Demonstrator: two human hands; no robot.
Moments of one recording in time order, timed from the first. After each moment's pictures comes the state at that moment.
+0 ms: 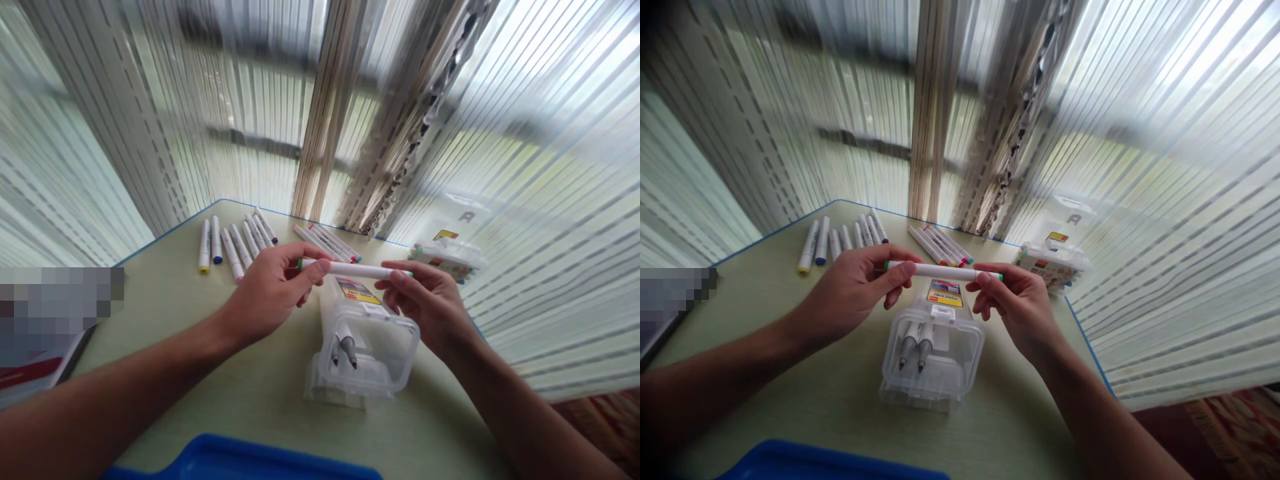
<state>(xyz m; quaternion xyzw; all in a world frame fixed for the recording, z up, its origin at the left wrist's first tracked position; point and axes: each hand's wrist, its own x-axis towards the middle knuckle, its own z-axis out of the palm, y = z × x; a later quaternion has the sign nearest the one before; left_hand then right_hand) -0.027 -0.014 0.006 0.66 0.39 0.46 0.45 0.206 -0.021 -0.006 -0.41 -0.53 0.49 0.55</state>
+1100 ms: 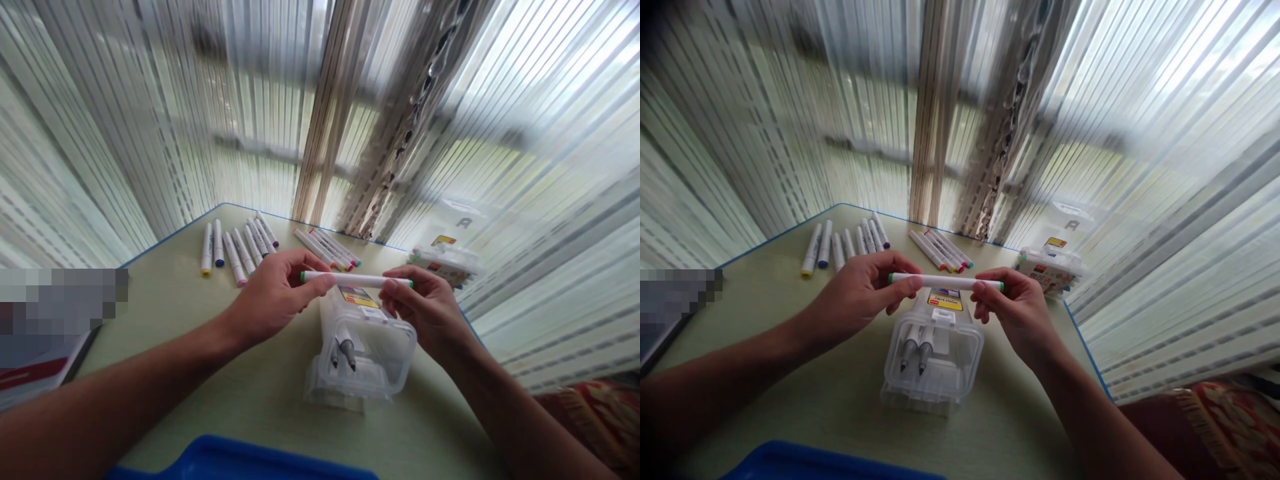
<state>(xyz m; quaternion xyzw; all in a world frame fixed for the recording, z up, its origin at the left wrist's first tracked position) -0.026 -0.013 0.002 0.67 0.39 0.44 0.46 0.206 -0.020 -0.008 -0.39 -0.52 0.52 0.56</state>
